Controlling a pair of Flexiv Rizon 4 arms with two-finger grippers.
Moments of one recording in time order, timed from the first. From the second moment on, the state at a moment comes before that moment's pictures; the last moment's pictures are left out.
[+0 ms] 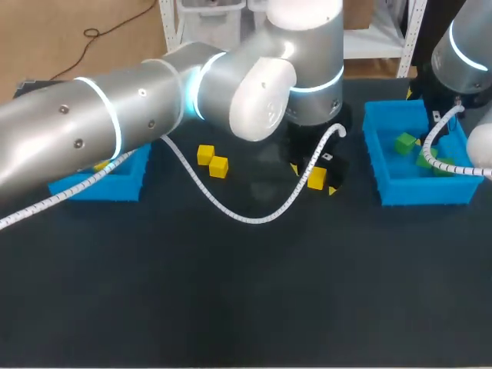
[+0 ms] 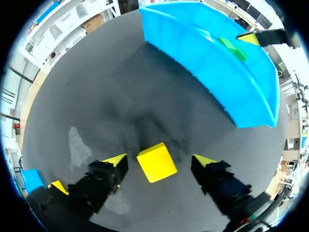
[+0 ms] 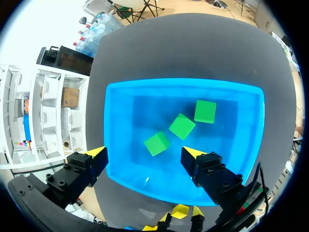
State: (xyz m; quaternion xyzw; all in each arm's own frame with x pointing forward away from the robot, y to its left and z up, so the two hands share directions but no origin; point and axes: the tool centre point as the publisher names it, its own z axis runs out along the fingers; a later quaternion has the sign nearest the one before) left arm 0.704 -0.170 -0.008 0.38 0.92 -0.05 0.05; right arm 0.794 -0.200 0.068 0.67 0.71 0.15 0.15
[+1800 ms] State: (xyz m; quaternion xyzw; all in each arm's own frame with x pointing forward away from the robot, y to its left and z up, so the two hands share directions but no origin) left arm 0.738 0.209 0.084 0.01 0.98 0.06 0.19; right arm 0.794 -0.200 0.068 0.67 0.71 0.15 0.15
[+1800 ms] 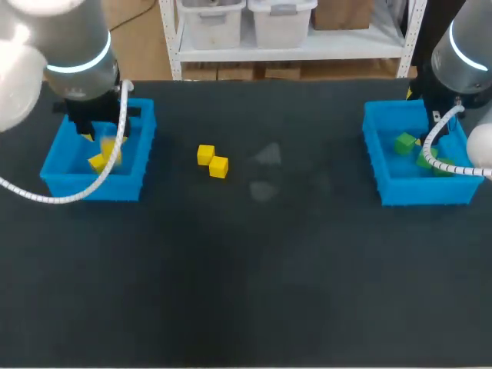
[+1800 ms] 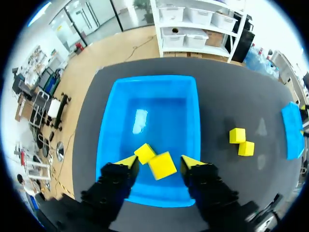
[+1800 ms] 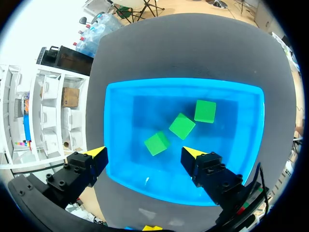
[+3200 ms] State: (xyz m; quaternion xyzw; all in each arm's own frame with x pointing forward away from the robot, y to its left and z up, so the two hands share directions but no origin) left arm 0.752 0.046 0.100 0.56 0.82 -0.02 0.12; right arm 0.794 -0.200 0.068 0.67 0.71 0.15 0.15
